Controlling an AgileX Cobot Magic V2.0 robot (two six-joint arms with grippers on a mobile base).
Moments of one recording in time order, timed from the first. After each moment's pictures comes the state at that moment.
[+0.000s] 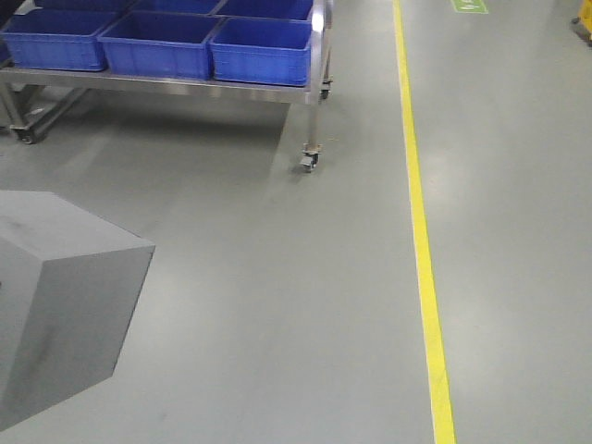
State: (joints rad) left arm -0.51 0.36 -0.55 -0.22 0.25 0.11; right arm -0.03 -0.01 0.03 0.01 0.22 0.01
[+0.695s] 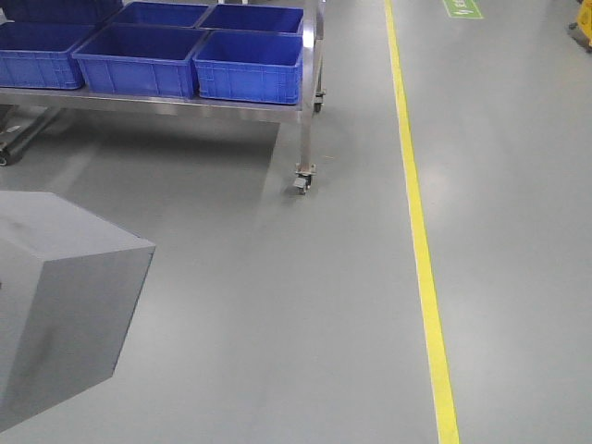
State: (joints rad) left arm -0.51 0.36 -0.55 -0.22 0.25 0.11; right arm -0.03 -0.01 0.03 0.01 0.22 0.01
